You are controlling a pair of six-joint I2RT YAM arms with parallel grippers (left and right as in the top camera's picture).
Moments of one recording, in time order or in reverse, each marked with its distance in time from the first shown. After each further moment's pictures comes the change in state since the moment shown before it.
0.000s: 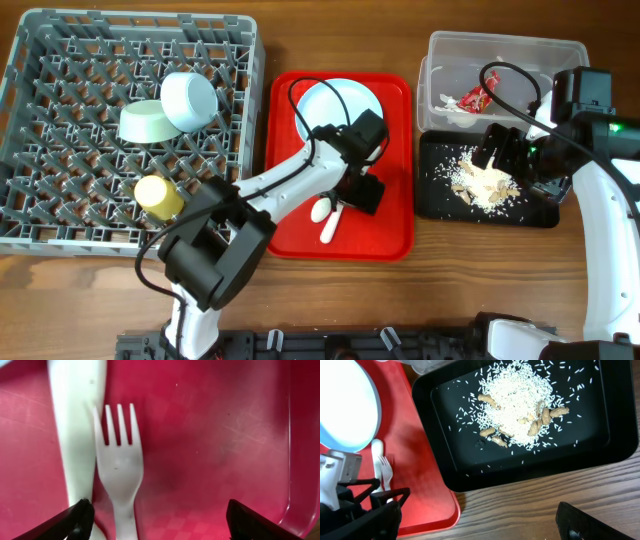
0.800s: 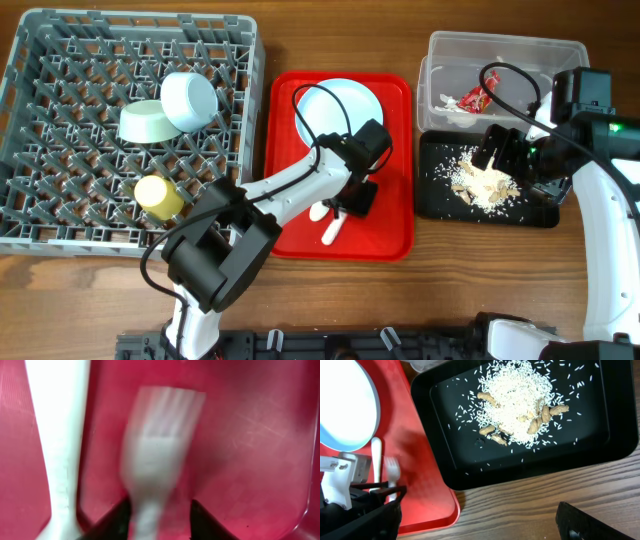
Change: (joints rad) left arm -0.027 0.004 -0.039 0.020 -0.026 -0.040; right arm 0.000 0.000 0.000 -0.008 0.000 0.000
